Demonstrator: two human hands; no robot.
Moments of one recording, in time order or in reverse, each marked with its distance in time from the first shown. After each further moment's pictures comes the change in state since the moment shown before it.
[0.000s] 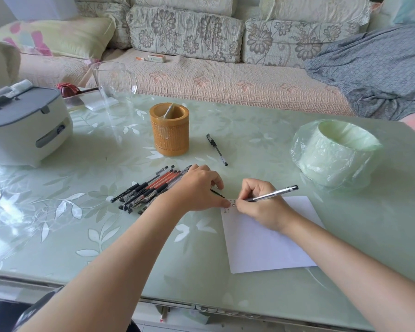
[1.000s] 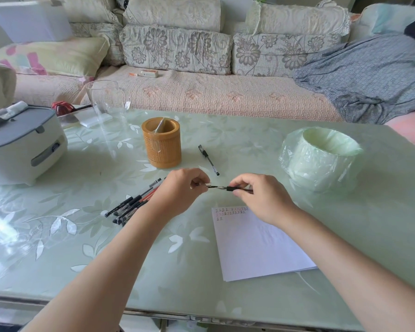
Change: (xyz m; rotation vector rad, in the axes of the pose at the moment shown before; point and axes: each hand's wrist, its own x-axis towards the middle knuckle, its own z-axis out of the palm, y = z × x) left_hand -0.006 -0.005 -0.023 -0.214 0.218 0.020; right_hand 0.005 -0.030 -0.020 -0.673 0.226 -0.009
